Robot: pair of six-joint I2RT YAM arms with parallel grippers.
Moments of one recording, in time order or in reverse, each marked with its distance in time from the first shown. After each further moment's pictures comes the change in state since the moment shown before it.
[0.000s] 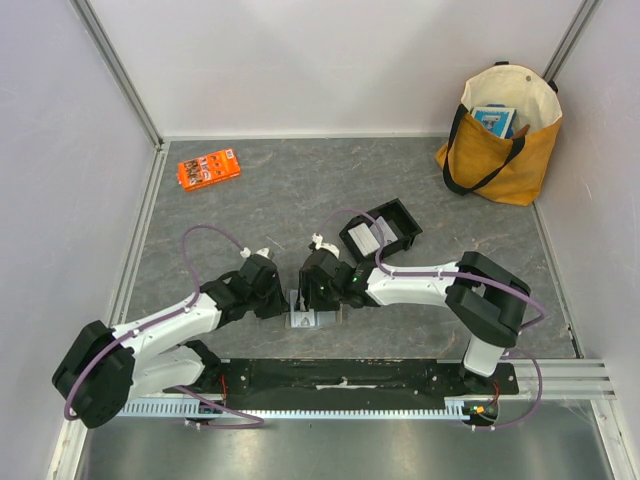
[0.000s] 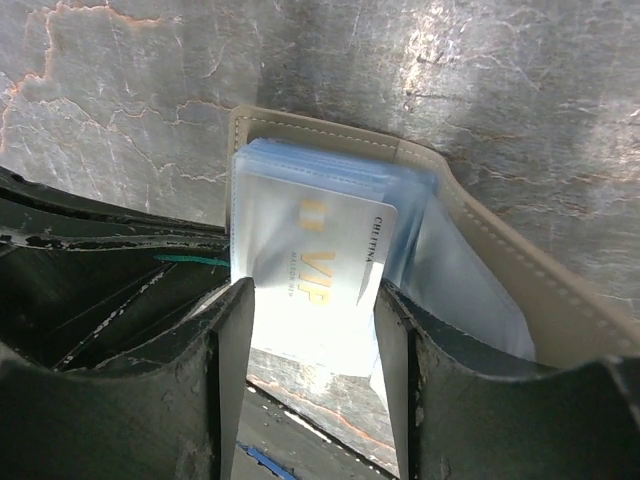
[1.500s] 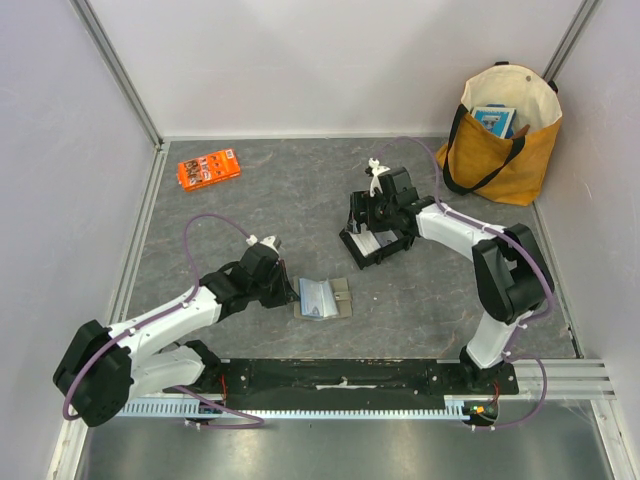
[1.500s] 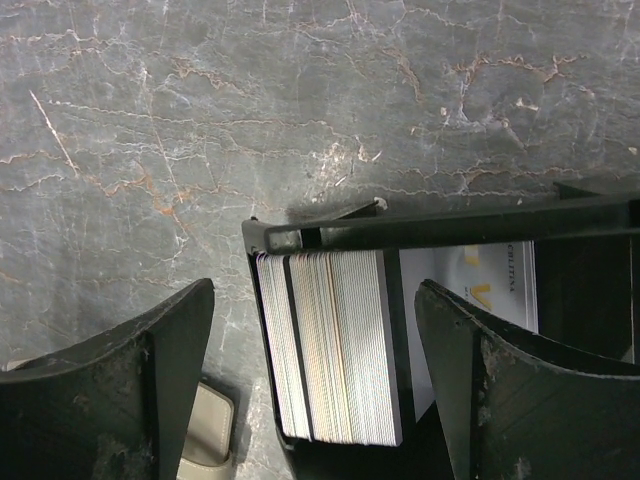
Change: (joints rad) left arm 0.000 0.006 0.094 -0.001 0.043 0.053; right arm -0.621 -0.003 0.149 -0.044 -0.195 -0.631
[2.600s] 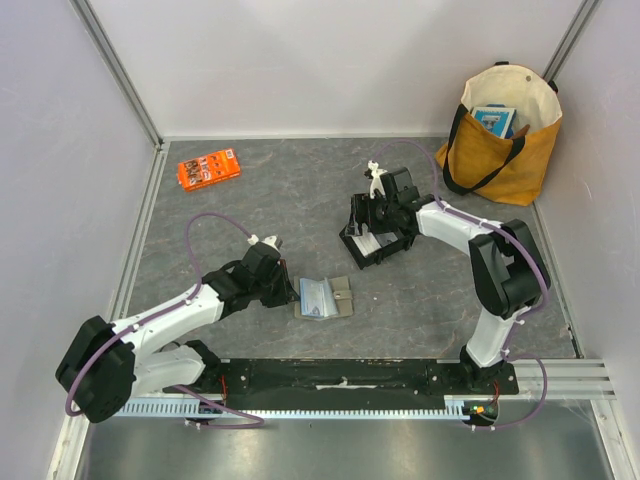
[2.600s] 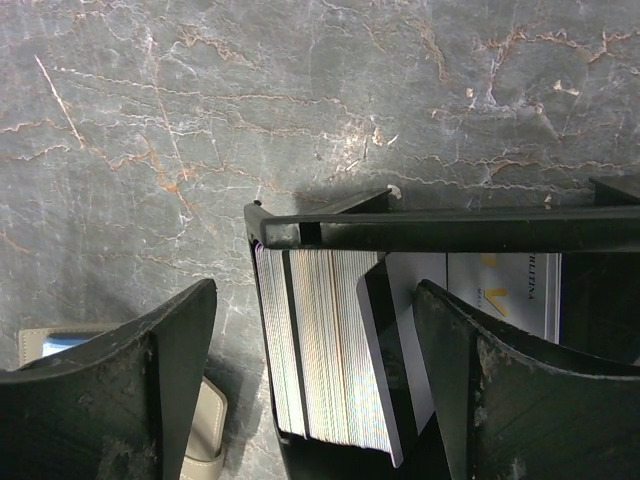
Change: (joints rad) left arm 0.000 0.027 0.010 0.001 0.000 0.000; right arm -0.023 0.054 0.020 -0.019 -0.100 -0.031
